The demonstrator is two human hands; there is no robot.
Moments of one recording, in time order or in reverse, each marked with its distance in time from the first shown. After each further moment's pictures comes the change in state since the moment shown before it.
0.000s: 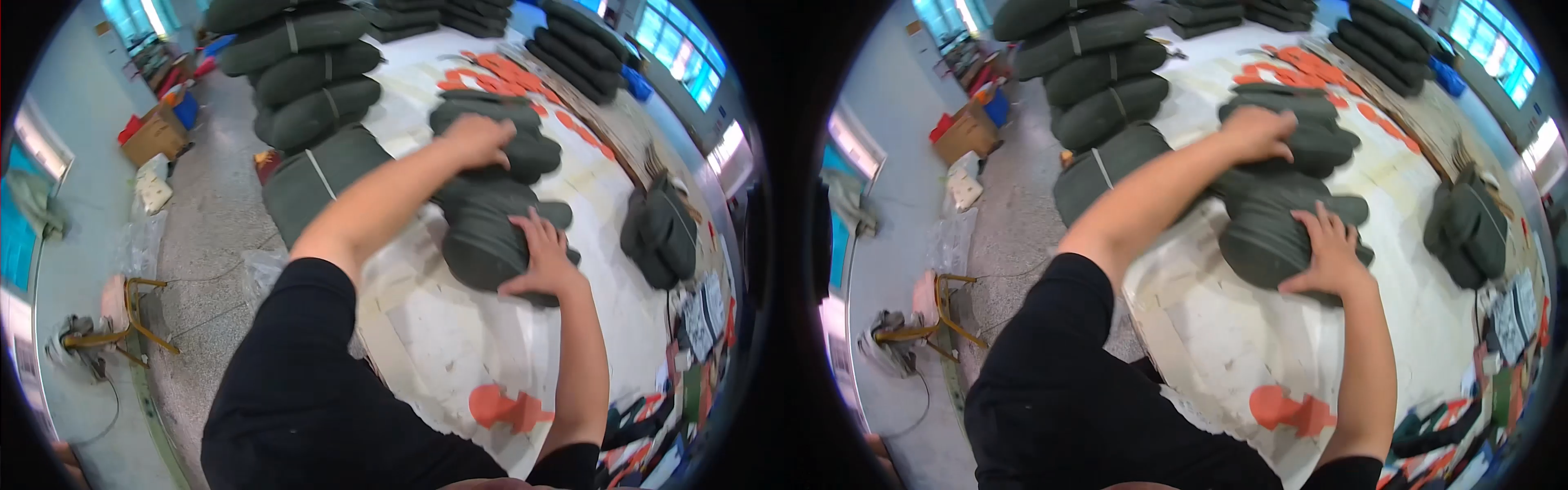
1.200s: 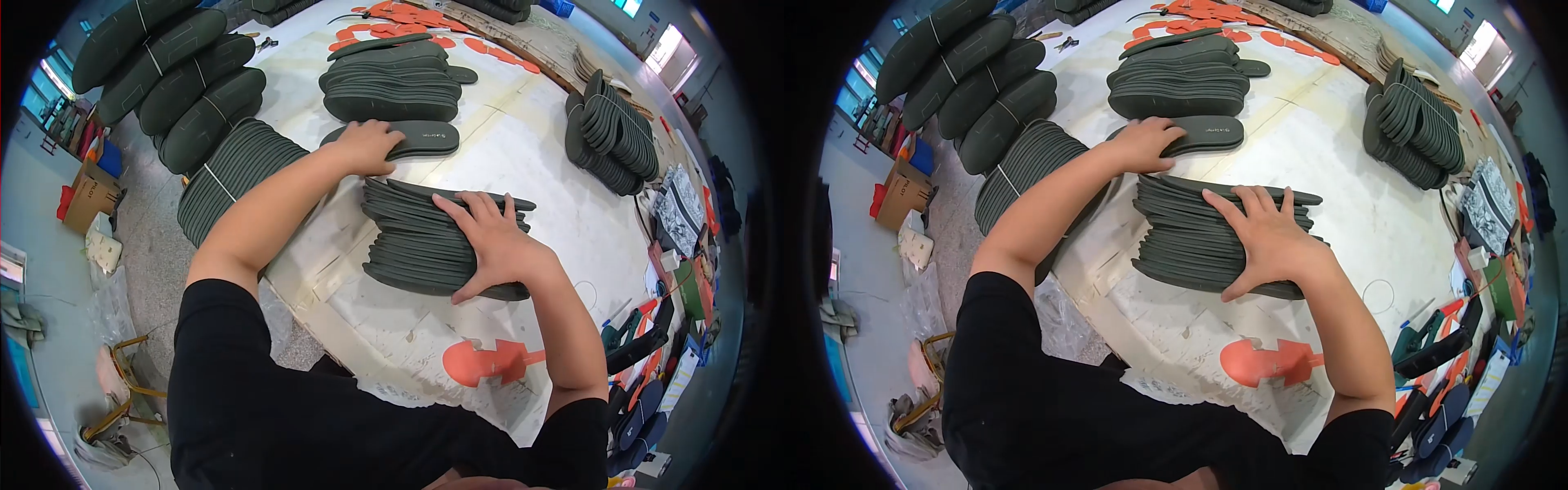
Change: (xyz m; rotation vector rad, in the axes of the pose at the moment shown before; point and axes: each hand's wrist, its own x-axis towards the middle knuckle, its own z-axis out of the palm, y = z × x) left_hand -0.062 0.005 0.056 -0.043 -0.399 0.199; right_hand -0.065 -0.025 -0.016 0.016 -0.167 -0.089
